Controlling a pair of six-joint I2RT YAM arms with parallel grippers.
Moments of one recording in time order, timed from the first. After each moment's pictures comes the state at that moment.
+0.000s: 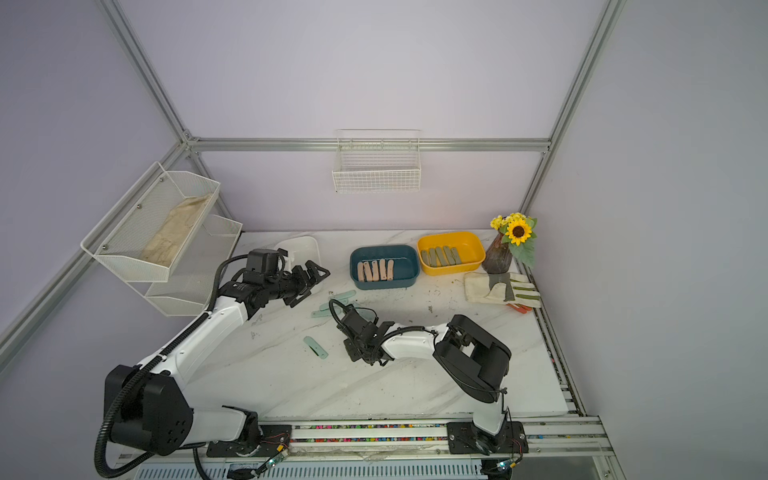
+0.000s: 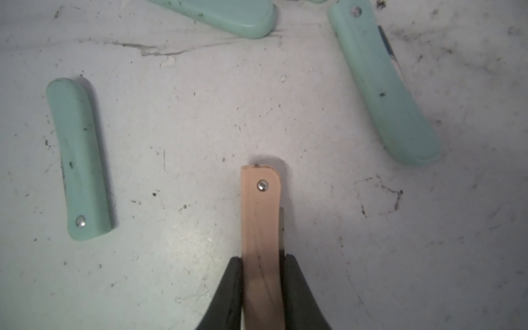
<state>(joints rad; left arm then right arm) -0.21 1.36 1.06 -0.43 0.40 -0.84 1.03 1.82 1.06 -0.23 0.16 0.44</state>
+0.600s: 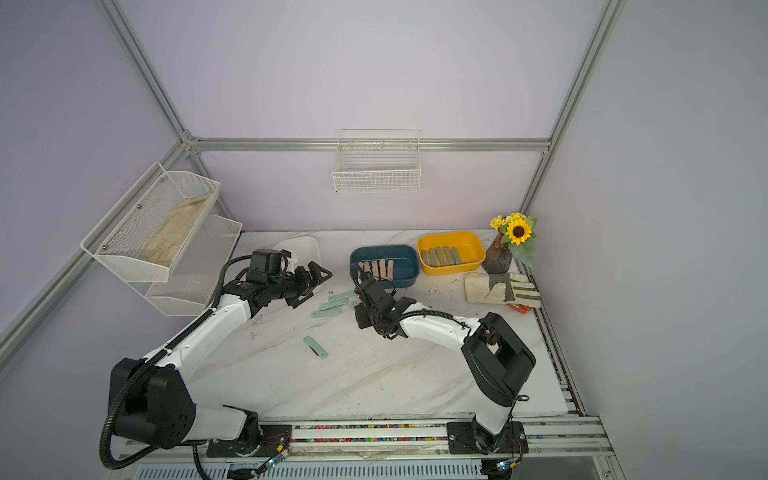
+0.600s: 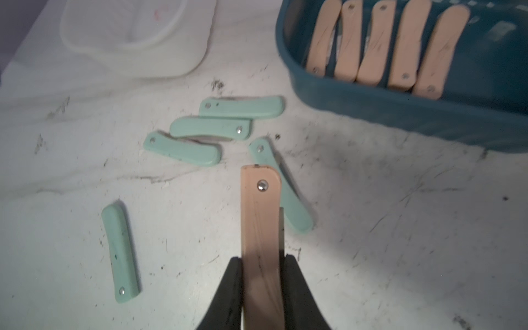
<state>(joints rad) -0.22 1.41 1.07 -0.43 0.42 -0.84 0.80 1.71 1.18 -0.26 0.12 0.44</state>
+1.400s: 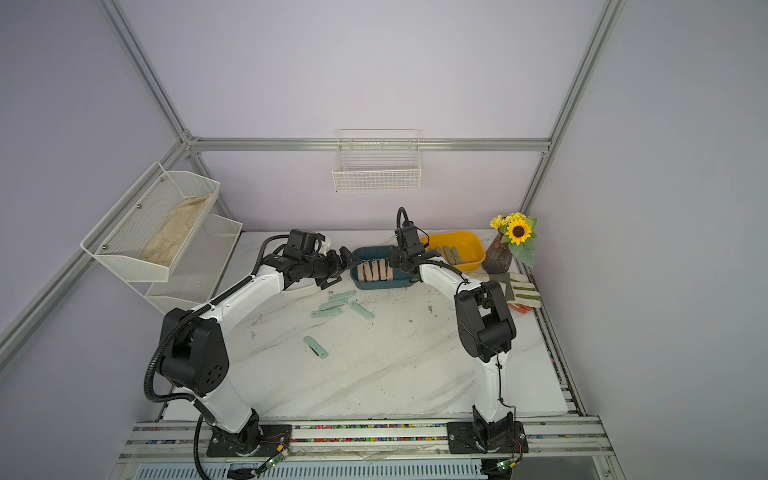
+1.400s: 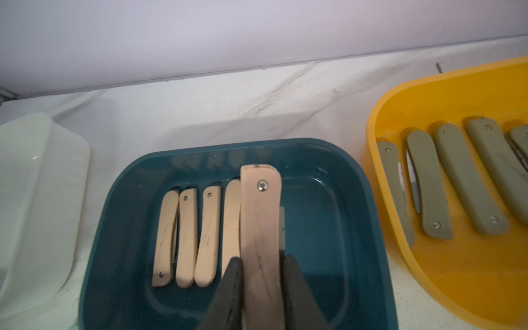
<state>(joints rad) -0.35 1.73 1.40 -0.43 0.44 -0.84 0.45 2.04 1.57 -0.24 0.10 0.38</state>
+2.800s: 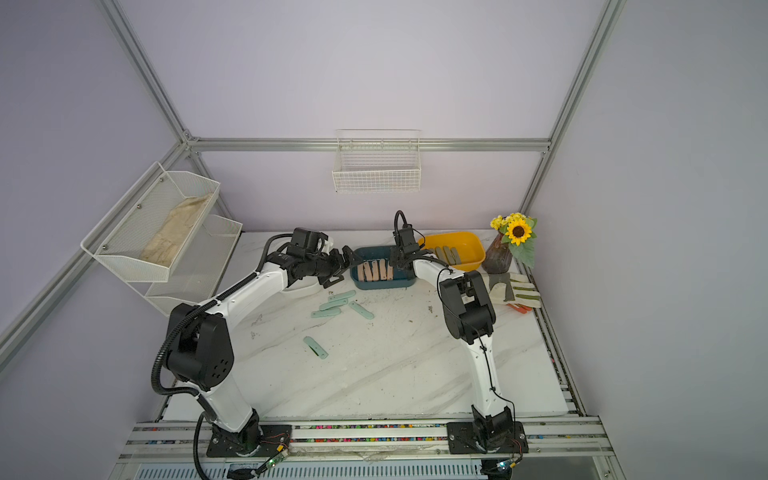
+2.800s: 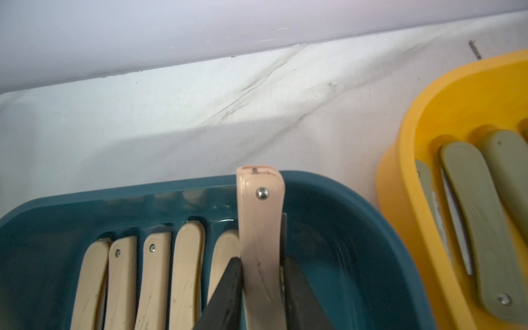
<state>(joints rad) -0.35 1.76 1.43 -0.43 0.45 -0.84 0.41 2.27 1.74 -0.23 0.12 0.38</state>
